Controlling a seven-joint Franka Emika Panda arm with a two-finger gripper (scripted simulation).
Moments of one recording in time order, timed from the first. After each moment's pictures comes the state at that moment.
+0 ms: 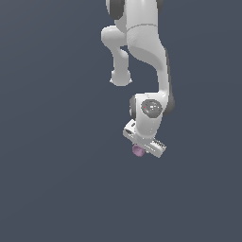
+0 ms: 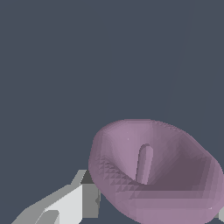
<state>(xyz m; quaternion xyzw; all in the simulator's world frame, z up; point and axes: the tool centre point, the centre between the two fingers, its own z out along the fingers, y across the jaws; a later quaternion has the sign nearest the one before) 0.021 0.099 0.038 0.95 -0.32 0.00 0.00</state>
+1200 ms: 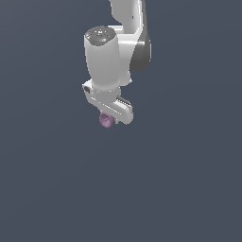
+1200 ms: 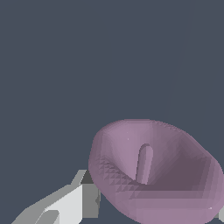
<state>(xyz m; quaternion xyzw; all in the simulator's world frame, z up) -0.021 -0.045 0.227 0.95 -0.32 0.00 0.00</state>
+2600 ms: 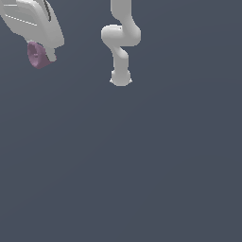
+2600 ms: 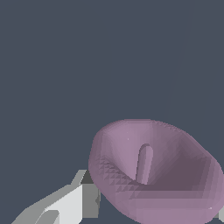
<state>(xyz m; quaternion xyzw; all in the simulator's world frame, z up) -0.060 -0.216 0.452 0.95 -0.32 0.00 0.00</state>
